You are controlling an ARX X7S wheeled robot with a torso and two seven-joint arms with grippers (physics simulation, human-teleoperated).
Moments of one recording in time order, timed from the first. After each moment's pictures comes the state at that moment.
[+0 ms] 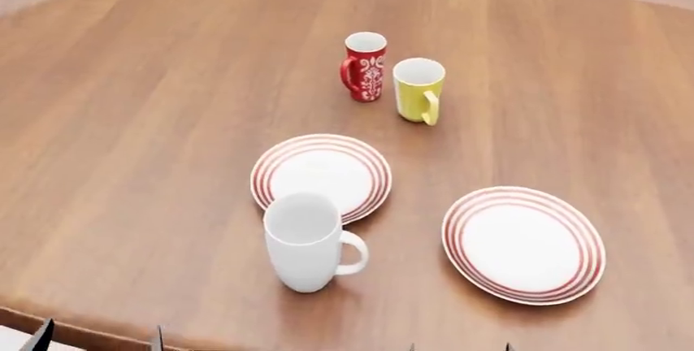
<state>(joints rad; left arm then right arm) 0.06 -0.06 0.09 0.12 0.07 0.03 -0.13 -0.07 0.07 -0.06 -0.10 0.04 -0.02 0.05</state>
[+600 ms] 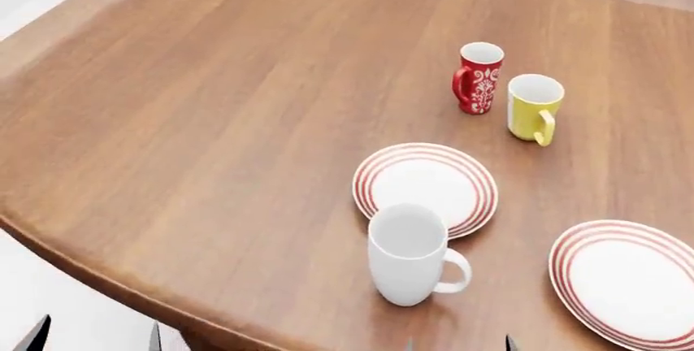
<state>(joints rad) 0.06 -0.11 0.13 0.15 0.04 0.01 -0.18 -0.07 0.12 -0.10 -0.15 0.06 -0.01 0.09</state>
